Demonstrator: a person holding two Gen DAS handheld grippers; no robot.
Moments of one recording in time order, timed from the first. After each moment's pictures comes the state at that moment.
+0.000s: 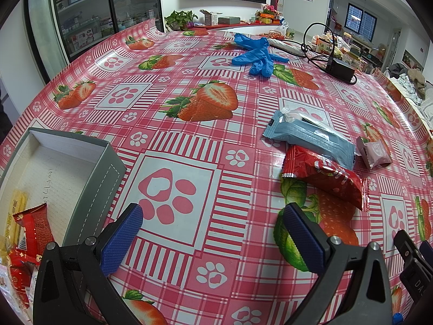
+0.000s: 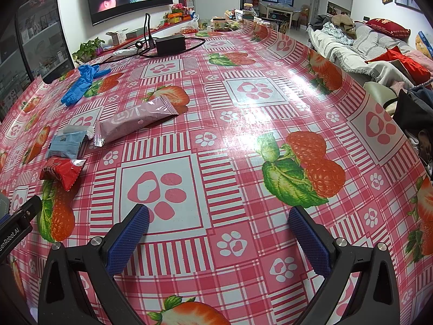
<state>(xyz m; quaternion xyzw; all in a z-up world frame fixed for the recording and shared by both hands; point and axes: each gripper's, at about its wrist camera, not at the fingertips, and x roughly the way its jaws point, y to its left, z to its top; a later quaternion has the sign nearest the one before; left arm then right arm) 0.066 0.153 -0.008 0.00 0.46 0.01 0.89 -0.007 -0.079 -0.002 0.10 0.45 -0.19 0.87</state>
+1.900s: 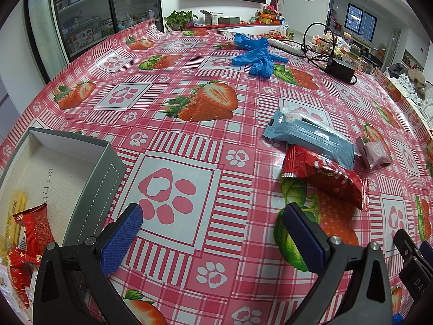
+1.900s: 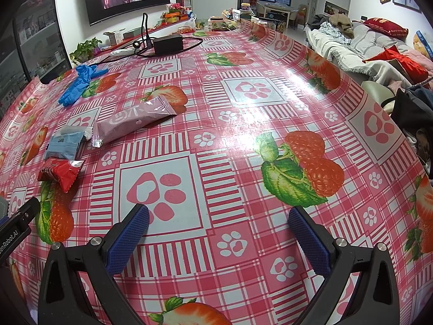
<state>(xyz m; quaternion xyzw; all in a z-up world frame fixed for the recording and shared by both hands) 0.066 0.152 -0.008 0.00 0.46 0.01 0.89 -0.007 -0.080 -0.003 0.10 0.45 -0.19 0.87</state>
